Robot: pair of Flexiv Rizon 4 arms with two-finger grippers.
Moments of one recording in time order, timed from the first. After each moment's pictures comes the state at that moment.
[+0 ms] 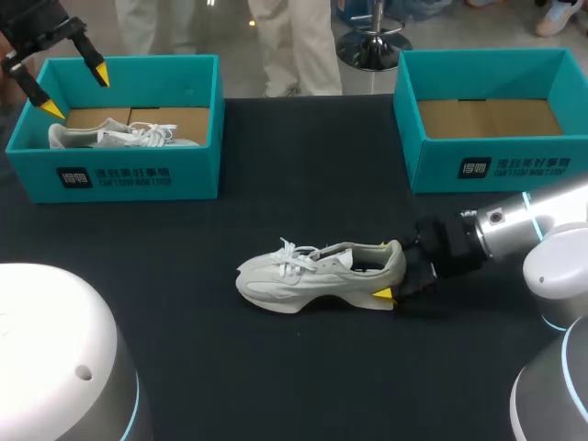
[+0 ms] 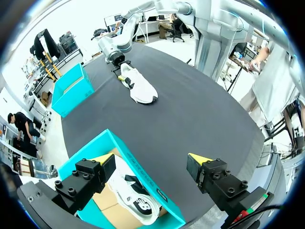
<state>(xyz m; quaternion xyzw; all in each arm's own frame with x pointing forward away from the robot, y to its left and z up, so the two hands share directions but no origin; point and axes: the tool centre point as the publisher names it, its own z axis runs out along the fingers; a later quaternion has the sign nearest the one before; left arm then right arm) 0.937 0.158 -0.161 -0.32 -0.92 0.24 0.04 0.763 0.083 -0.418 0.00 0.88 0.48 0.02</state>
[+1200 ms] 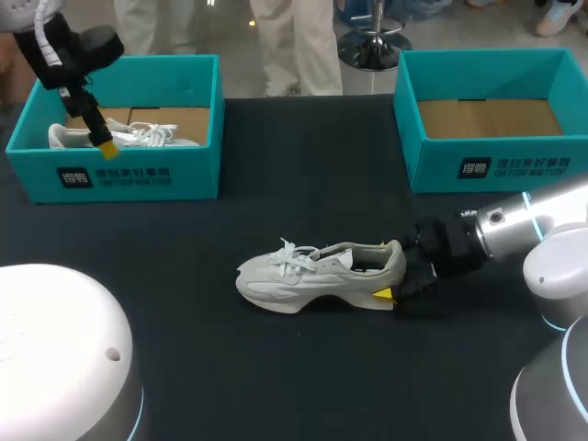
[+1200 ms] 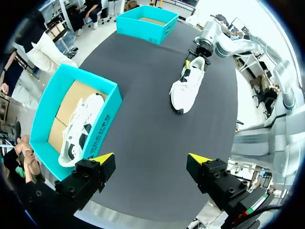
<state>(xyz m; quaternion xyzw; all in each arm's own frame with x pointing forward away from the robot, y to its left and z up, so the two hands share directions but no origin) 0.841 0.109 -0.165 0.23 -0.97 0.10 0.06 0.763 0.083 -0.419 0.00 0.88 0.48 0.02</state>
